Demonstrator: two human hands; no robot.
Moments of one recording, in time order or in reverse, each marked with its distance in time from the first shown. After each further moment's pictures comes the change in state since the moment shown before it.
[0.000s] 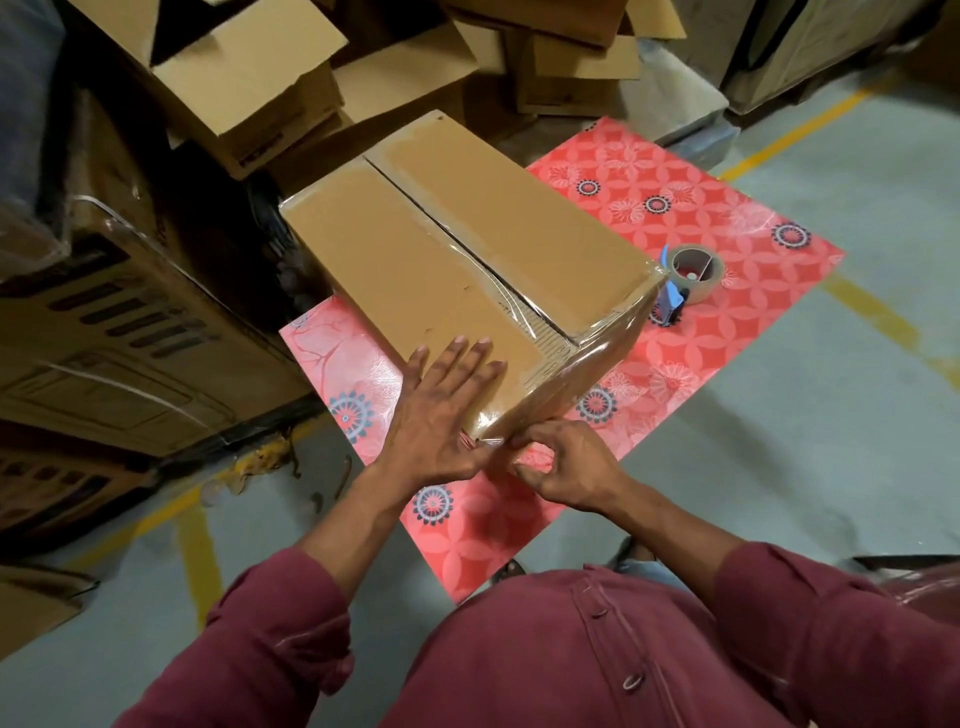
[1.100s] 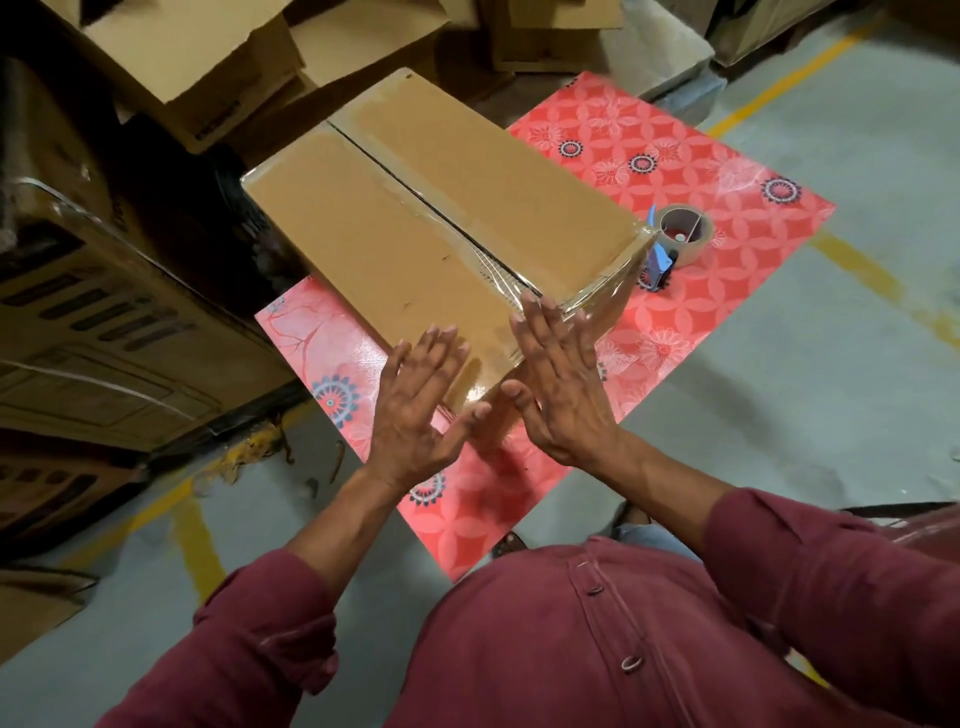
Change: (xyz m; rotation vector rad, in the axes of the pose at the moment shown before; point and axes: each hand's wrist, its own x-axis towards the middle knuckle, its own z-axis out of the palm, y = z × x) left_hand -0.016 0.012 0.008 -0.214 0.283 -0.032; right_hand 0.022 -0.007 -0.014 -0.330 0.454 -0.236
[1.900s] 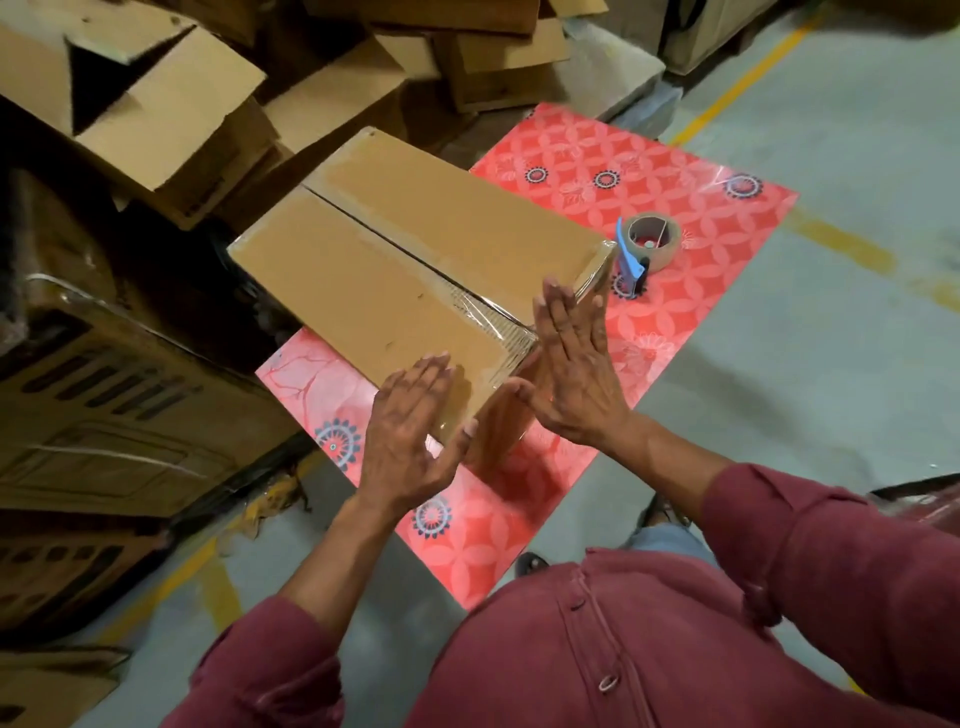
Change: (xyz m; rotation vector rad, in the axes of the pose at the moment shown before) left_hand 0.018 0.010 -0.014 0.014 -0.112 0.037; right_hand 0.007 0.045 -0.006 -0.119 0.103 0.079
